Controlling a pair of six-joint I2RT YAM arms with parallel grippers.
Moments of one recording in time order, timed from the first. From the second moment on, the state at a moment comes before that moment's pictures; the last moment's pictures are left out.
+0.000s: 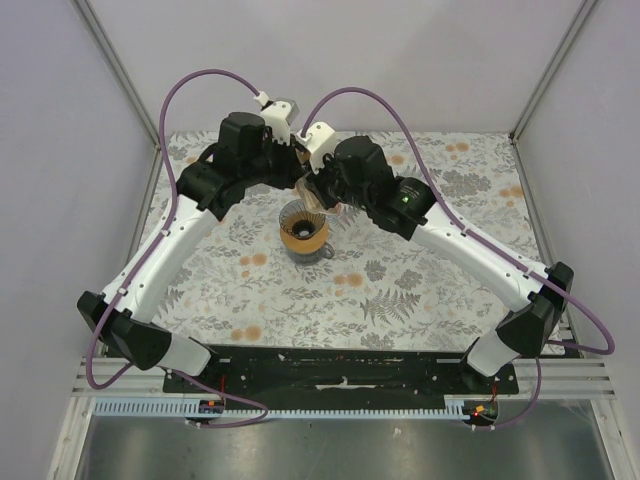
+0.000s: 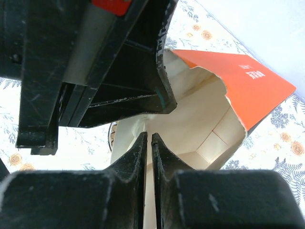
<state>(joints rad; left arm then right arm) -0.53 1.45 1.65 -0.68 0.12 -0.18 0.86 1.59 1.68 -0.46 0.07 -0.09</state>
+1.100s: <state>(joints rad) -0.53 1.45 1.63 -0.68 0.11 -0.18 0.83 1.58 1.63 -0.44 0.09 -0.04</state>
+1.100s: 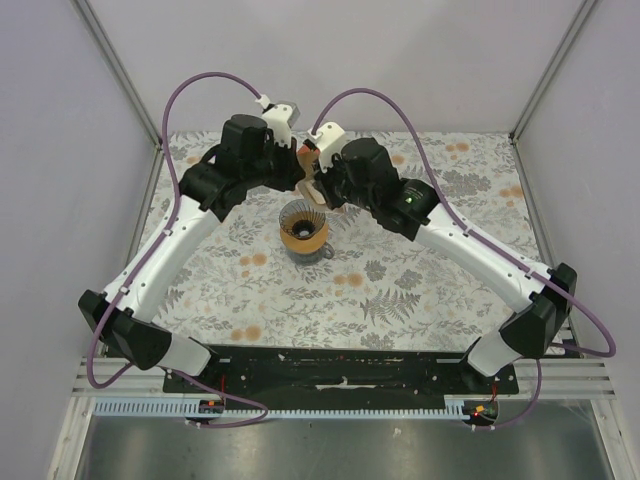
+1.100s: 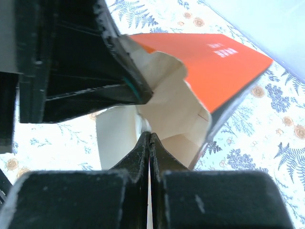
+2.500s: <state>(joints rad) -0.52 1.45 1.61 -0.67 0.24 -0.15 0.81 1.54 1.54 -0.40 -0.09 -0.07</state>
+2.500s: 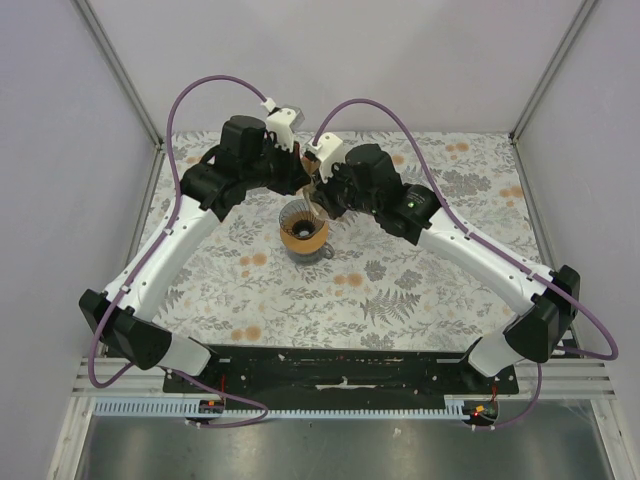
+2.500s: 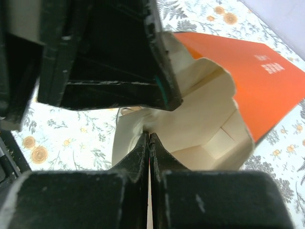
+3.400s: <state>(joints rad) -0.53 1.45 1.60 -0.68 0.29 -0.11 0.79 1.41 1.38 -0.29 -0.11 -0.09</state>
